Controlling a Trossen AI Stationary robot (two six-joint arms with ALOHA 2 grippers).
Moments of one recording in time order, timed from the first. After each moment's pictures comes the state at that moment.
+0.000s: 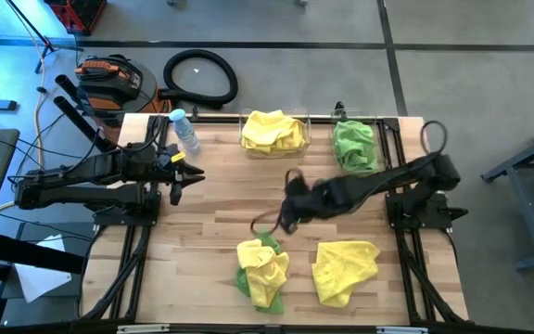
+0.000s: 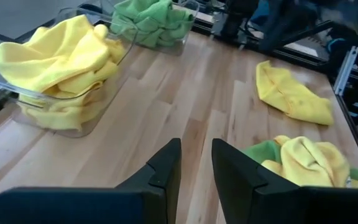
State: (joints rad) left arm 0.17 0.53 0.62 -0.53 -0.01 -0.21; right arm 0.24 1.71 1.54 -1.00 0.35 0.97
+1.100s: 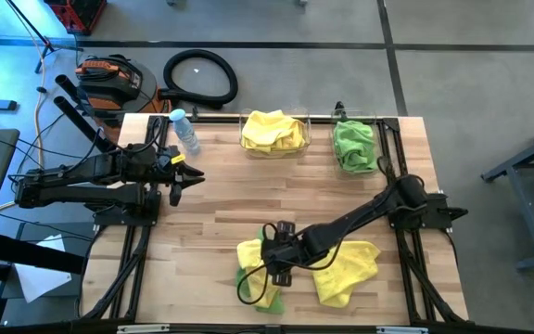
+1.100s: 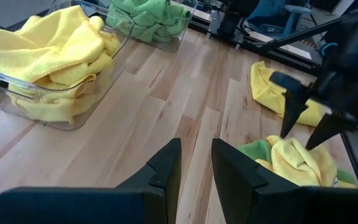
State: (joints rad) left arm 0.15 0.53 0.62 -0.53 -0.01 -0.26; right arm 0.43 2.03 1.57 -0.63 0.24 0.45
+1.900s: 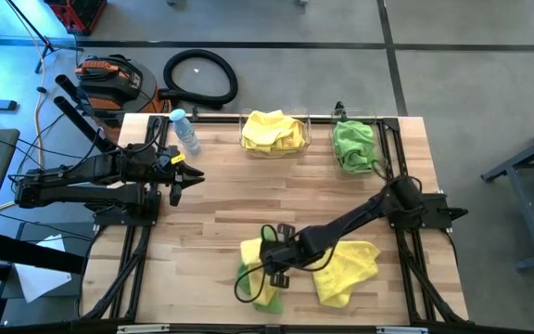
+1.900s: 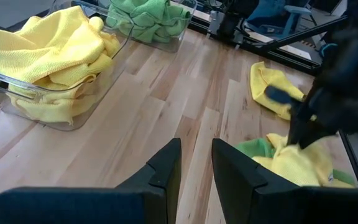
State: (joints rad) left arm 0.15 0.53 0.62 -0.53 -0.01 -0.26; right arm 0.42 2.09 1.57 -0.60 0.18 0.50
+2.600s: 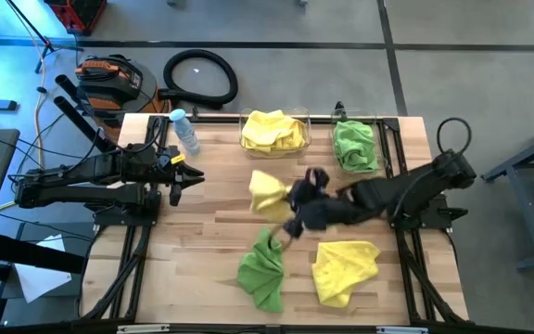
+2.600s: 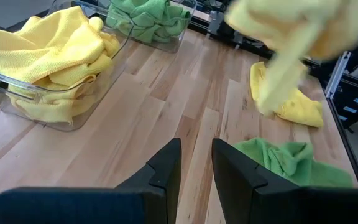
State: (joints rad) left arm 0.15 0.53 0.62 -0.53 -0.01 -0.26; right arm 0.37 1.60 1.57 -0.77 0.65 0.57
